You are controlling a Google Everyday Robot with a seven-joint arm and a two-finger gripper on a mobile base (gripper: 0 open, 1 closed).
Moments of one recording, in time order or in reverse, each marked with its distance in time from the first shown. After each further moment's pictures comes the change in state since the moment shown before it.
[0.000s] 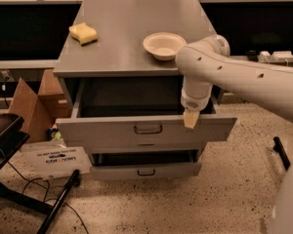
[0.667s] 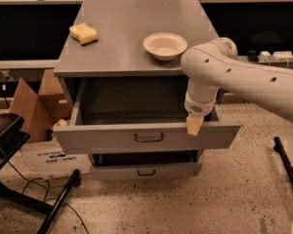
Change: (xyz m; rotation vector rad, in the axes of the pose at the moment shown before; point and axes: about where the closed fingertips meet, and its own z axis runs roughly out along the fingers) arm 0.010 0.022 -0.007 -0.030 -0.010 0.044
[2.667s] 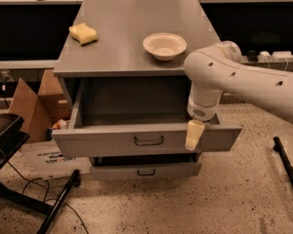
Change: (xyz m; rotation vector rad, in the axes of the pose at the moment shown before) arm 0.012 0.012 0.001 -0.016 0.010 0.019
